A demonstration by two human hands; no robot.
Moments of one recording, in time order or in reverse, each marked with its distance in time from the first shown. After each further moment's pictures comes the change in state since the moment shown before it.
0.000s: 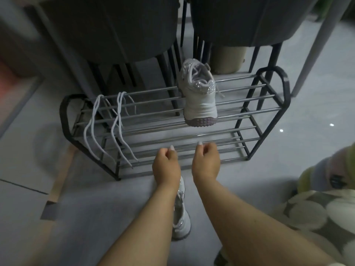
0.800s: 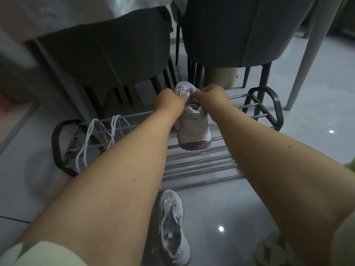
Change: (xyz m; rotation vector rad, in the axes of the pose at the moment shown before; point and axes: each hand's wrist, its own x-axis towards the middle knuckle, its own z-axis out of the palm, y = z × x) left_hand 0.108 0.198 0.026 0.391 -0.188 0.312; right_hand 0.157 -0.163 -0.023 -0.349 -0.271 -0.250
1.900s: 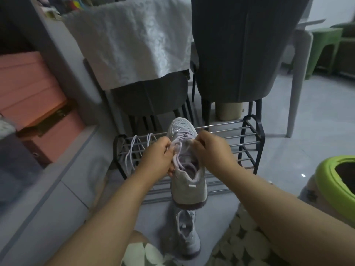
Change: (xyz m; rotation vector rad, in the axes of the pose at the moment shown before) left_hand -0.260 -0.030 -0.142 -0.139 -0.066 0.249; right_hand -0.263 -0.033 -0.064 -0.080 0.018 -0.433
